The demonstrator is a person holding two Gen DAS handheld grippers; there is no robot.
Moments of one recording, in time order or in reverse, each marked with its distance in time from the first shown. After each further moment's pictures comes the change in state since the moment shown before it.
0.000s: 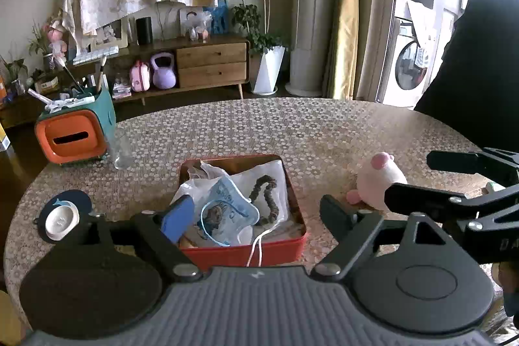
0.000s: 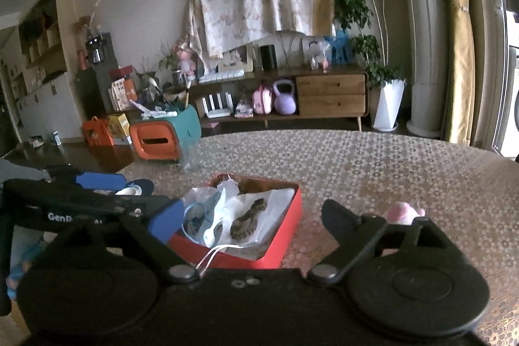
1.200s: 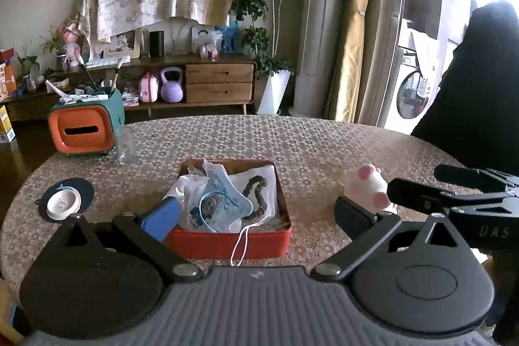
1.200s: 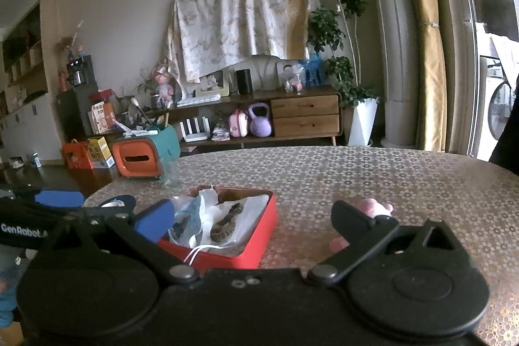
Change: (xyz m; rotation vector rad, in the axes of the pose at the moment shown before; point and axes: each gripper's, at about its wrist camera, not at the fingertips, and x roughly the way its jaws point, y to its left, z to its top) left arm -0.039 -0.009 -0.032 -0.076 -0.095 0.005; right arm -0.028 0.000 -0.028 0.031 -0.102 -0.094
